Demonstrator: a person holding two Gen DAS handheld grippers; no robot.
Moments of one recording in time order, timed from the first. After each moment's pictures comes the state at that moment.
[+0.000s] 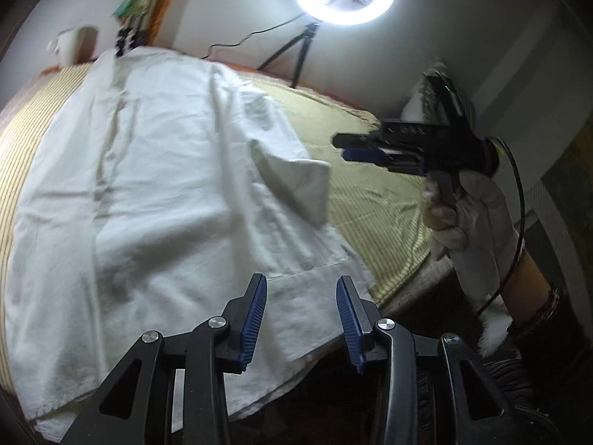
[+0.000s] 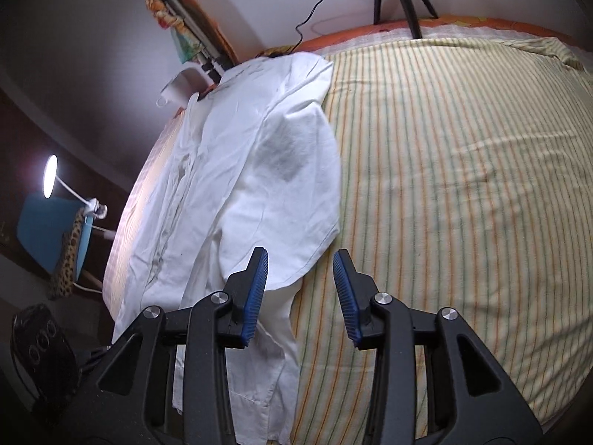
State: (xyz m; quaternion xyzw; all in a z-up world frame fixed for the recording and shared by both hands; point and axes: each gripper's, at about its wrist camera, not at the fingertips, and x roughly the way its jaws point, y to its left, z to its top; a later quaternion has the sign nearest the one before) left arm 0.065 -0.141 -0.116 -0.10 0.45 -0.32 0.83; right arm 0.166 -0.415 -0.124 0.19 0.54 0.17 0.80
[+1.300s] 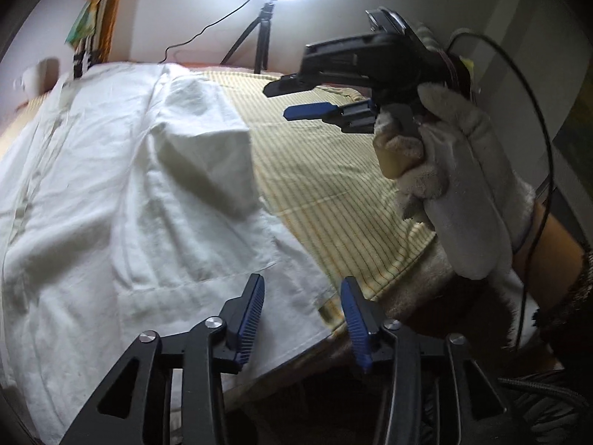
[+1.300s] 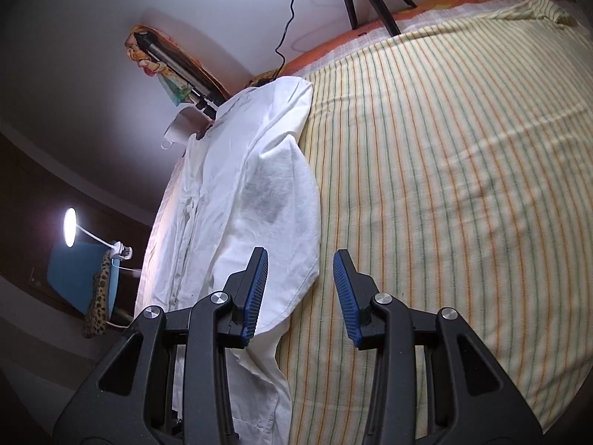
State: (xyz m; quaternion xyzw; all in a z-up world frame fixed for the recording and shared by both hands) left arm 0.058 -0.256 -0.138 -0.03 0.43 -0.30 0.85; right arm 0.189 -0.449 -0.148 0.27 0.52 0.18 0.79
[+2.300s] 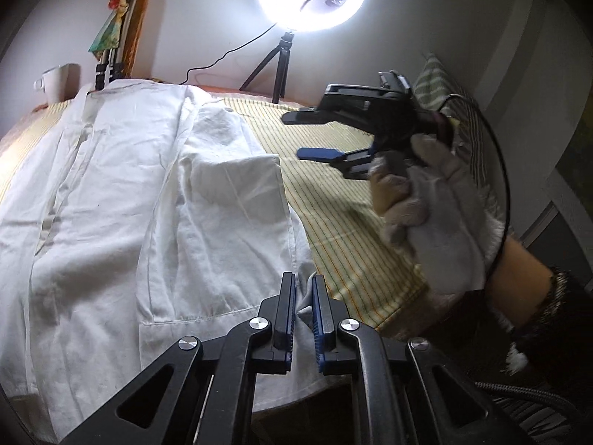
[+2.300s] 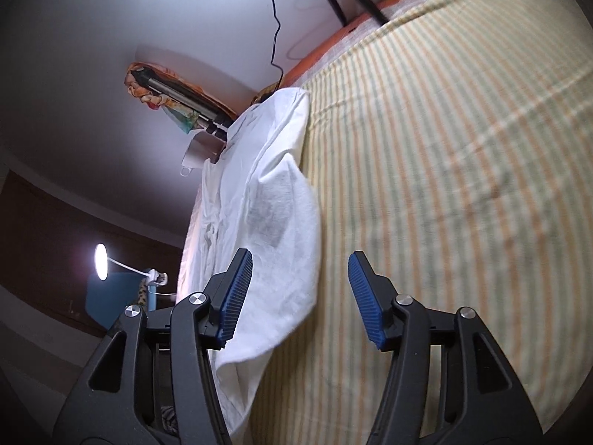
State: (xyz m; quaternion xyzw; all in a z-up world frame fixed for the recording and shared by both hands) left arm 0.059 -0.230 -0.119 -0.08 0.40 -0.29 0.86; right arm 0.212 -0.461 -0.177 0.37 0.50 0.20 0.76
